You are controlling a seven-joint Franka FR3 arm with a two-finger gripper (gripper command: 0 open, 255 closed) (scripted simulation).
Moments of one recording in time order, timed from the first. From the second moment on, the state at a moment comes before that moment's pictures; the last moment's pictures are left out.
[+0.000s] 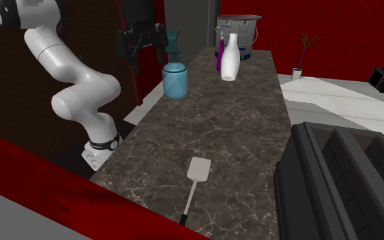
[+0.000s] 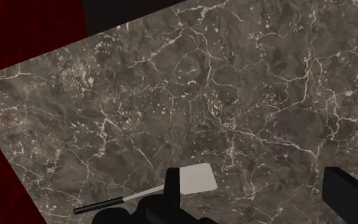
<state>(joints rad) 0.02 -0.83 0.04 -2.26 0.02 1.54 0.08</state>
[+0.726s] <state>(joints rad) -0.13 -0.58 0.14 -2.29 0.04 1.80 0.46</state>
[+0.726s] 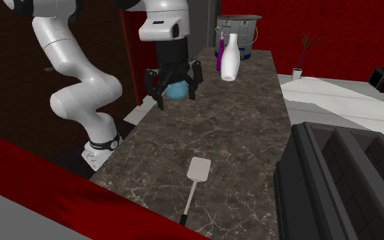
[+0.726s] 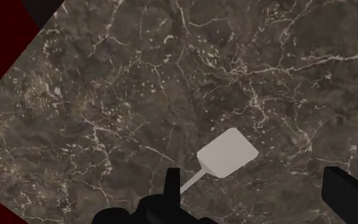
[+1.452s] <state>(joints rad) -0.30 -0.25 0.18 -2.24 -0.01 2.04 0.90</state>
